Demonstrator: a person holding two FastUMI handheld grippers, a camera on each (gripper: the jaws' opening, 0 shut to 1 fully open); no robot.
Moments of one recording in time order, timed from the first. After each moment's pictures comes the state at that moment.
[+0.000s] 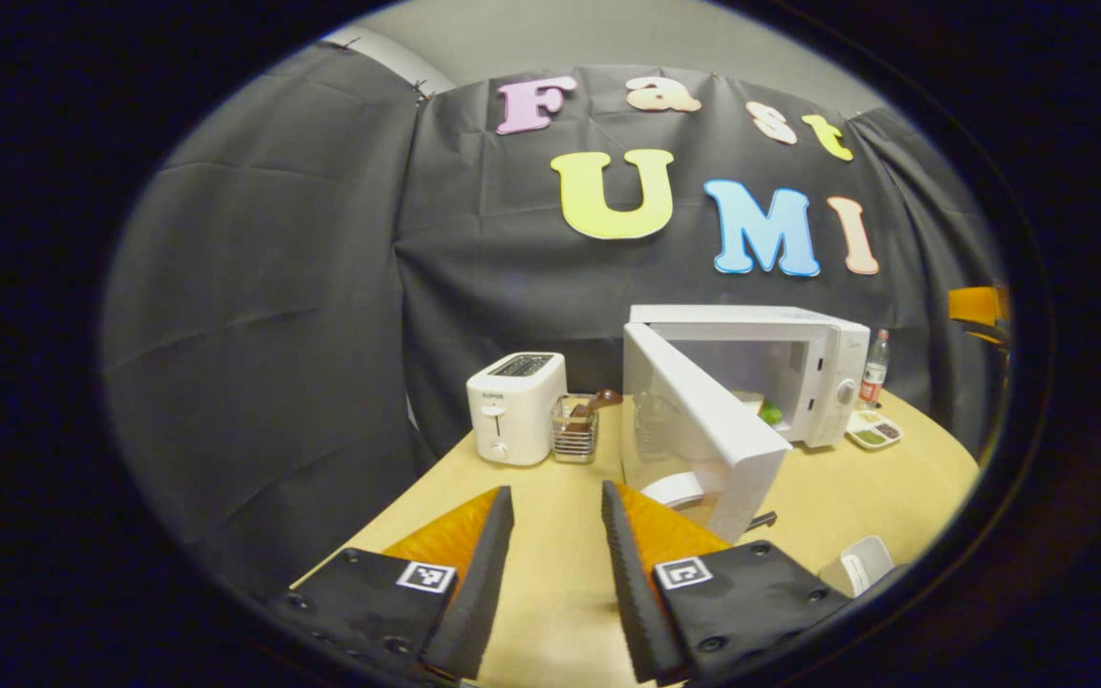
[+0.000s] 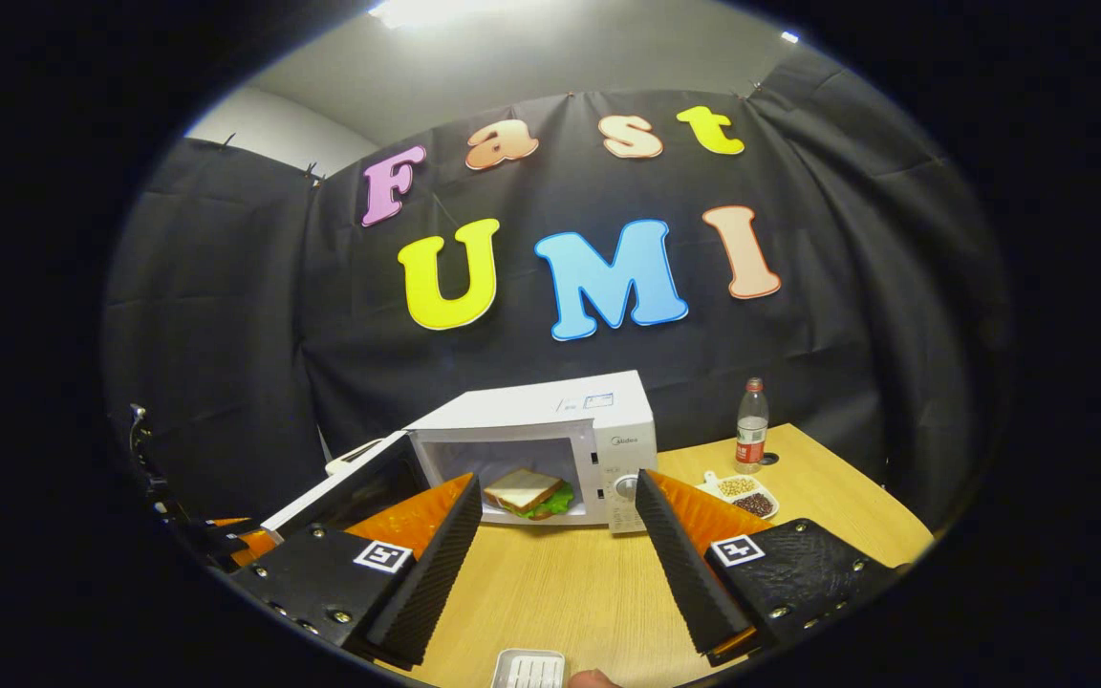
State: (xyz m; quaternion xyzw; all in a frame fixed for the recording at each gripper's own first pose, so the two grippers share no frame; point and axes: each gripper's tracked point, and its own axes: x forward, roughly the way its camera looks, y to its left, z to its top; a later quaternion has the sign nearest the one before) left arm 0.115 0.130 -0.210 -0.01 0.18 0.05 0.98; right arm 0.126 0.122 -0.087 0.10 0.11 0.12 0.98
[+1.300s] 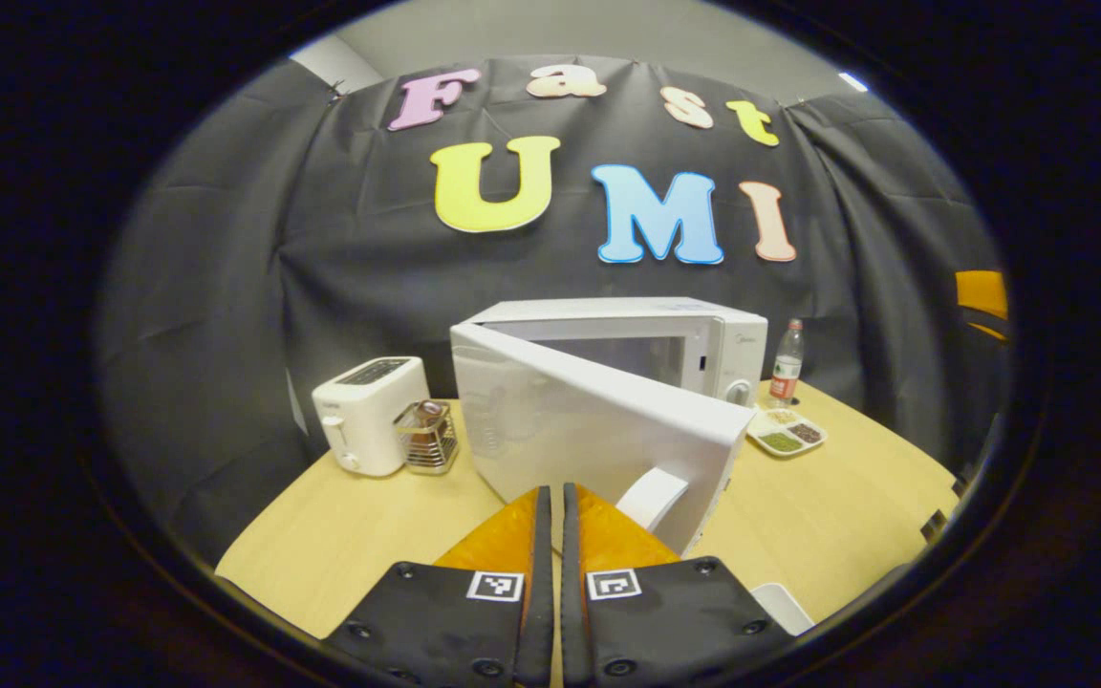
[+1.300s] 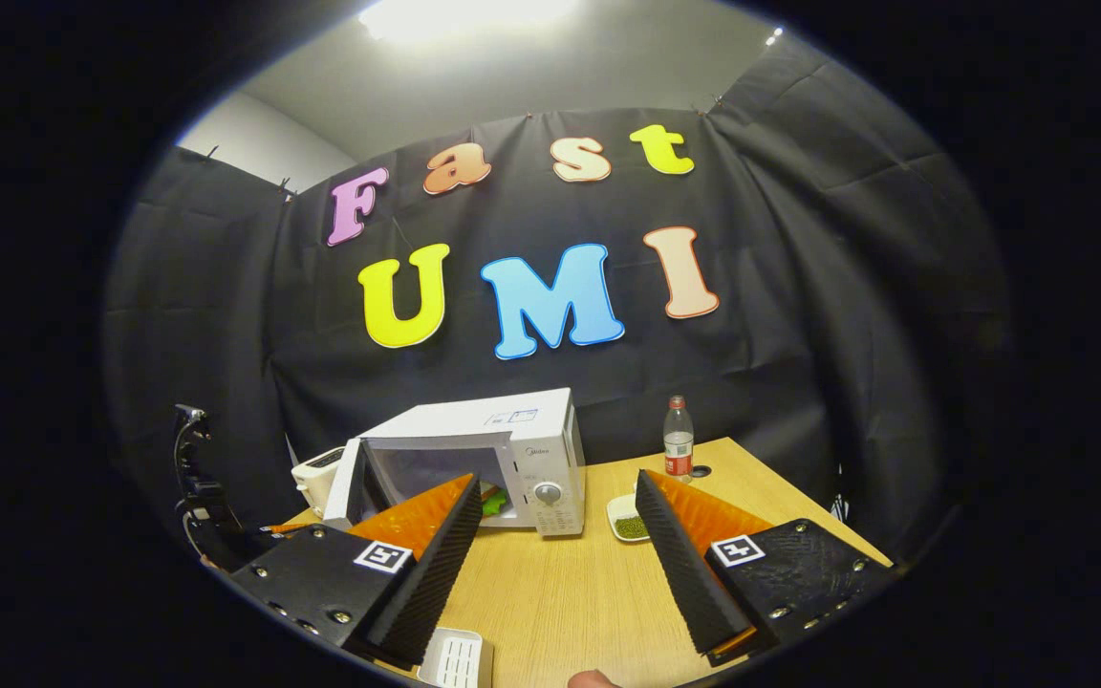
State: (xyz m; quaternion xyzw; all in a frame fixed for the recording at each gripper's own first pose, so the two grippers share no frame) left arm 0.178 -0.048 -0.200 -0.02 0.18 -0.09 0.98; right arm 0.109 0.030 -0.087 0.10 0.10 0.07 0.99
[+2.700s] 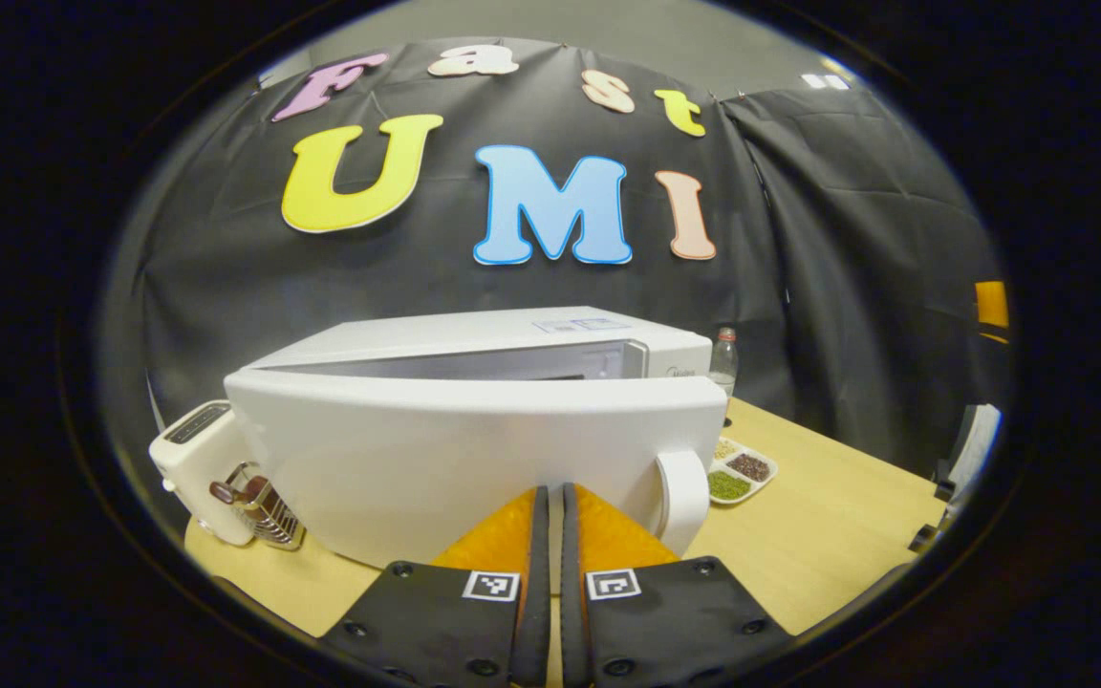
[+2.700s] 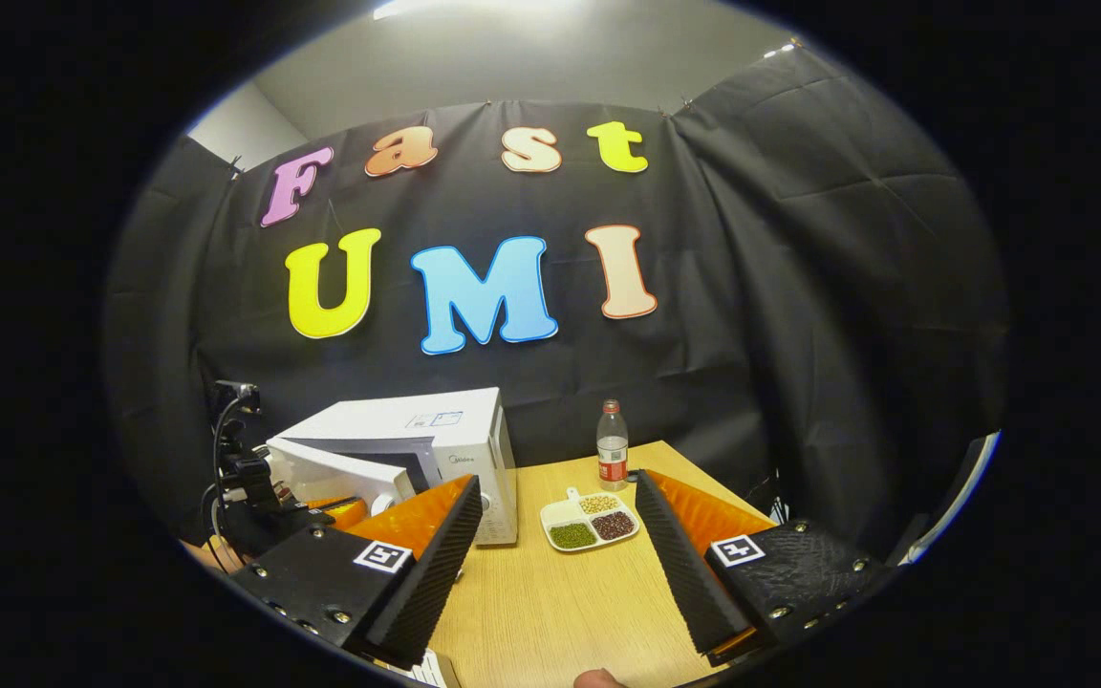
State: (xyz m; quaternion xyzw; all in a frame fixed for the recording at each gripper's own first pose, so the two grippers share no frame) left arm 0.321 -0.176 -0.211 -0.03 0.16 -0.24 0.96; right arm 0.146 -0.009 -0.093 0.07 0.12 -0.04 0.99
